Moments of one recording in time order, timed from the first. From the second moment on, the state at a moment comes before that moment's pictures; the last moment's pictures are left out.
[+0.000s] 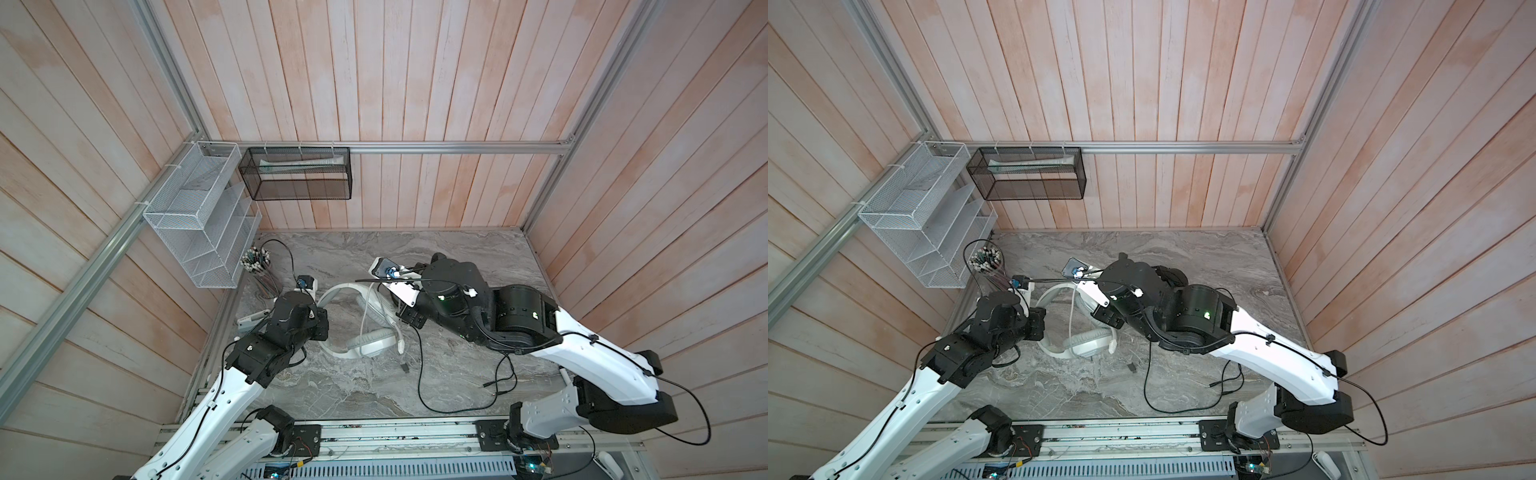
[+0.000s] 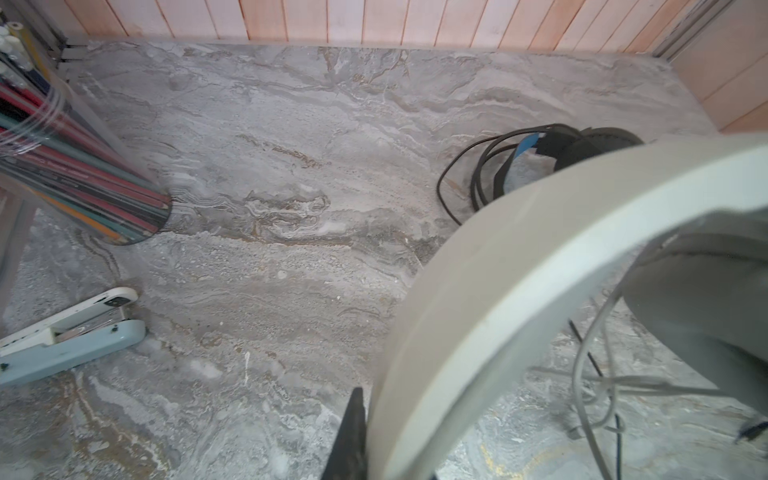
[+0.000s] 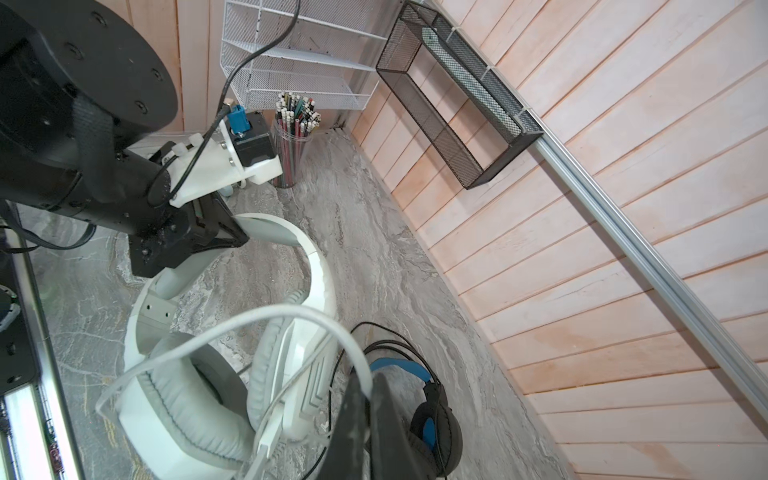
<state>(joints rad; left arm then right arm) -0.50 0.84 0.87 -0.71 -0.13 -0.32 1.30 1.46 1.91 -0.94 0.49 -0.25</state>
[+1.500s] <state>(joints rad) -0.49 0.80 0.73 -0.54 0.37 -0.61 1.22 1.46 1.96 -0.93 0.48 -0.26</state>
